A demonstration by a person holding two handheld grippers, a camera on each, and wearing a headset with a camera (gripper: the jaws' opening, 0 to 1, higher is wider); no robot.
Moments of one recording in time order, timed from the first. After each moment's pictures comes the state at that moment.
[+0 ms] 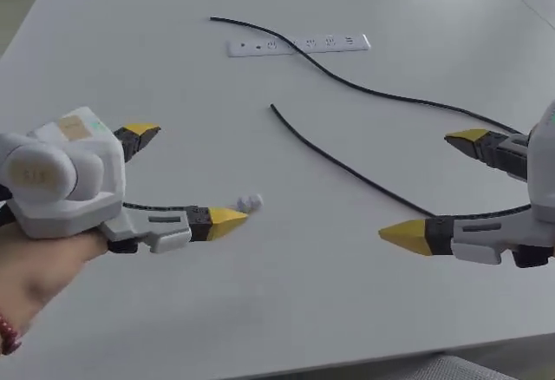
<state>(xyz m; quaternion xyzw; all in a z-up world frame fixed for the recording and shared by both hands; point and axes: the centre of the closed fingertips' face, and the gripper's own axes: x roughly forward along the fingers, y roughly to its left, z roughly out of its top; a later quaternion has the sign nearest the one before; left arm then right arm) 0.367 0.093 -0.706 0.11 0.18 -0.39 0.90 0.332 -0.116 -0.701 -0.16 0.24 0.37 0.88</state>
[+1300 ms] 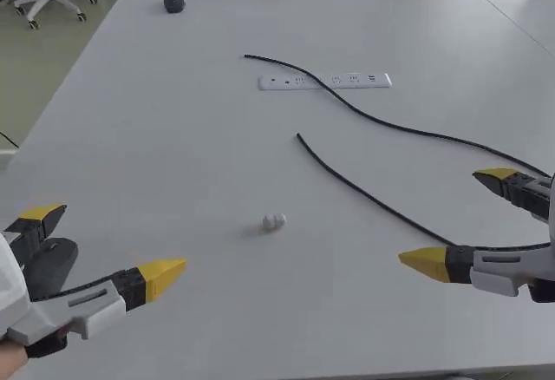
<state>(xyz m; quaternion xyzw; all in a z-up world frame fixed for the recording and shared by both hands) 0.285 0.192 -0.683 0.02 0.18 -0.21 0.96 0.314 -0.123 -0.693 -0.13 0.22 0.35 0.90</state>
